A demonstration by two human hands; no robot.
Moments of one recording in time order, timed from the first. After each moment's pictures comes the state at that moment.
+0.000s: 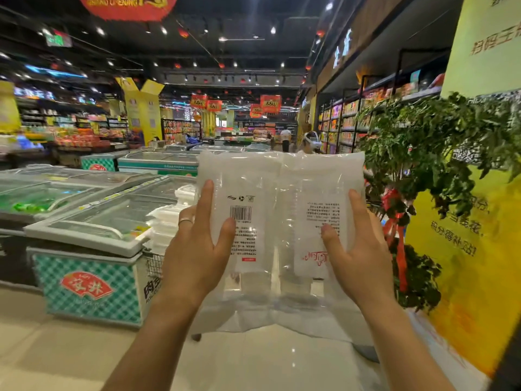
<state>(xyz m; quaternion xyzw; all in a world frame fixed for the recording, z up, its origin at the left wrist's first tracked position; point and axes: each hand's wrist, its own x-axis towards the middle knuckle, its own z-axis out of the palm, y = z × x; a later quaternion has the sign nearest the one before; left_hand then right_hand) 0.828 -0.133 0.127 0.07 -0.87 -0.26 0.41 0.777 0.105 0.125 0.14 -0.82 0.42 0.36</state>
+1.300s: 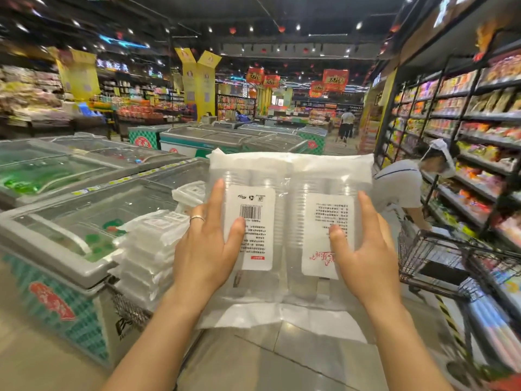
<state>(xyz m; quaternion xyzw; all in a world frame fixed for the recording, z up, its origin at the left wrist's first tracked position) 0.166 -0.289 0.074 0.17 -0.87 -0.21 0.41 0.067 -0.070 0.083 0.21 -0.82 0.46 0.26</state>
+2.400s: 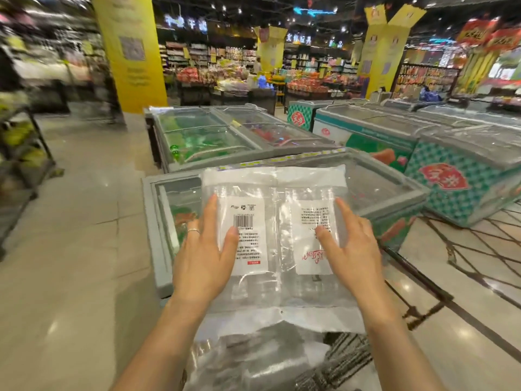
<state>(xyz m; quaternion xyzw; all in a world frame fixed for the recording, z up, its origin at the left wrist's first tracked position) -0.122 -0.699 0.000 0.52 -0.76 -0.13 0.37 -0.350 -0.612 0.015 0.49 -0.75 0.44 -0.02</state>
